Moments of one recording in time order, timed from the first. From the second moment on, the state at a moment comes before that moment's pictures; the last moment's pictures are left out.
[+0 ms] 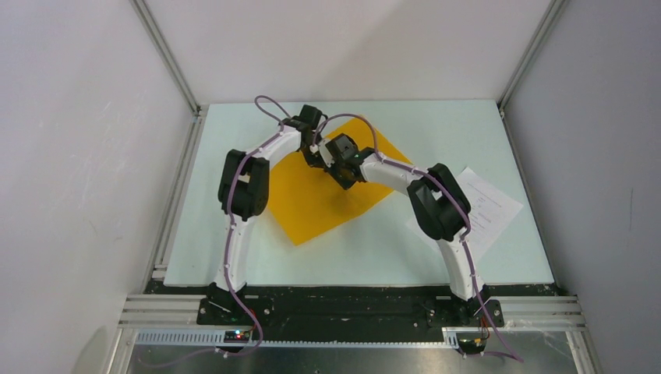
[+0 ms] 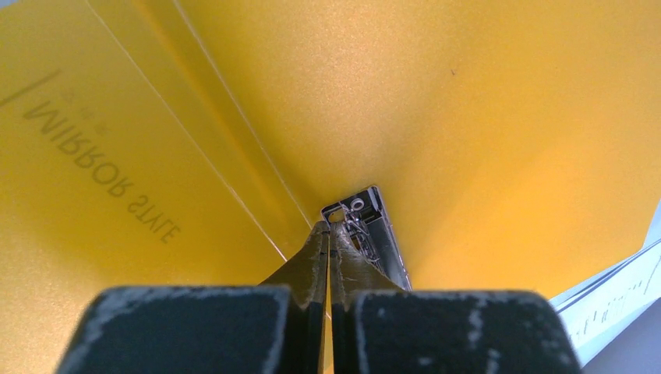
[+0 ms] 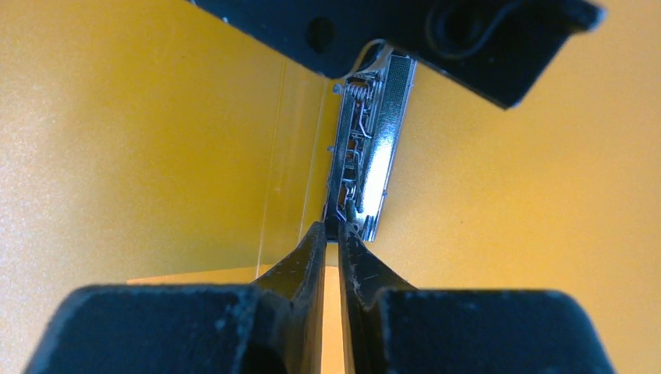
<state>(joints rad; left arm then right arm) -0.39 2.33 1.90 -0.70 0.13 -0.75 0.71 2.18 1.66 -0.46 0.07 -0.19</state>
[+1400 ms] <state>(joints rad) -0.39 2.33 1.89 -0.66 0.16 -0.61 0.54 2.04 1.70 -0.56 -0.23 -0.05</state>
